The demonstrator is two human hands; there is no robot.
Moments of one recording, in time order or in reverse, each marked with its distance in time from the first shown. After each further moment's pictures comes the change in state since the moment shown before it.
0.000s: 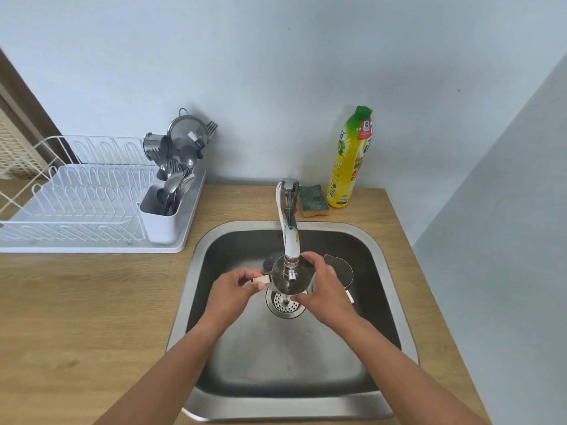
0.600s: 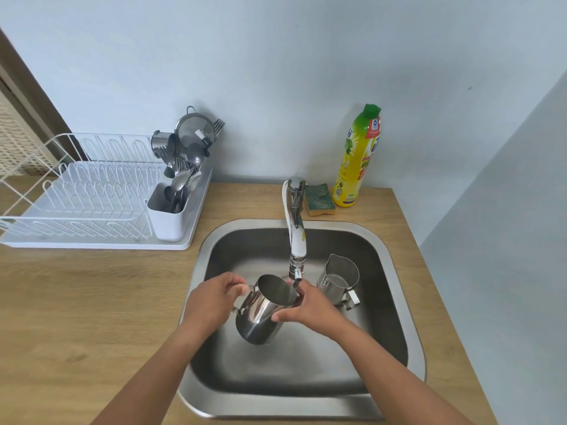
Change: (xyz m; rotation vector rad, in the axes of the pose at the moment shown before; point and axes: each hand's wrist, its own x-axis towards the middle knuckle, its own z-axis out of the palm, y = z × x) left_hand -0.021 0.007 -0.038 0.477 0.021 0.008; right_hand -0.005 0.000 0.028 0.291 -0.374 0.148
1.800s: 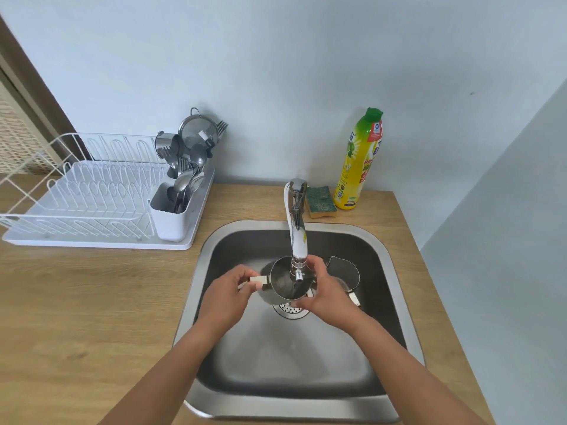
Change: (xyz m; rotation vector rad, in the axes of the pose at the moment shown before) left_hand -0.003 0.015 0.015 -0.172 0.068 0.098; right_hand -0.014 -0.020 -0.032 -0.123 0.093 -0.167
